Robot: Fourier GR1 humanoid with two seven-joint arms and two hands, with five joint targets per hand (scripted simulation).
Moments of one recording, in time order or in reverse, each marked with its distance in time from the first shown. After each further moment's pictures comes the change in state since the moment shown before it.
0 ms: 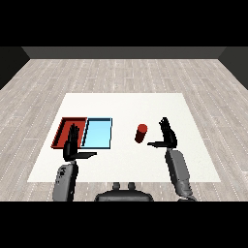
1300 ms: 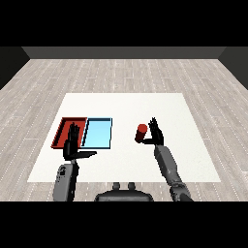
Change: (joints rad) left arm -0.007 -0.008 -0.002 -0.022 0.026 -0.003 0.024; right arm -0.195 0.078 -0.011 0.397 -0.051 -0.018 -0.150
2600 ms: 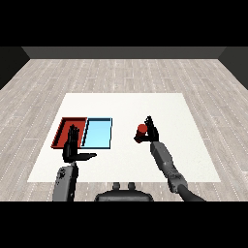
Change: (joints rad) left arm 0.038 -0.004 -0.009 -0.020 0.003 -0.003 -0.014; right arm -0.162 0.003 -0.012 0.262 -0.021 -0.022 -0.091
